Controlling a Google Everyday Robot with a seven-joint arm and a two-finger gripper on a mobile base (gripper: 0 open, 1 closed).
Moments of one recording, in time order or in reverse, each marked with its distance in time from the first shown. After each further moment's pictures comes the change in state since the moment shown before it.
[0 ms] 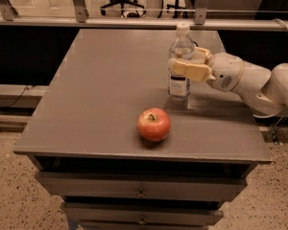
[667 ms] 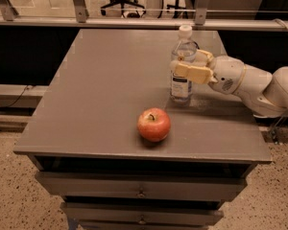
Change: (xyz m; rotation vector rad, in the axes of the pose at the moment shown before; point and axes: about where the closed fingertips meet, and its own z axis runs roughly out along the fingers) arm 0.006 -0.004 -0.007 0.015 -0.001 0.001
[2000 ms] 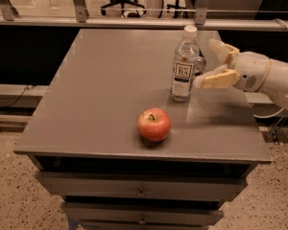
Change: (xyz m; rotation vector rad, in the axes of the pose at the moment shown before) arm -0.014 -0.005 -0.039 0.067 0.120 -0.050
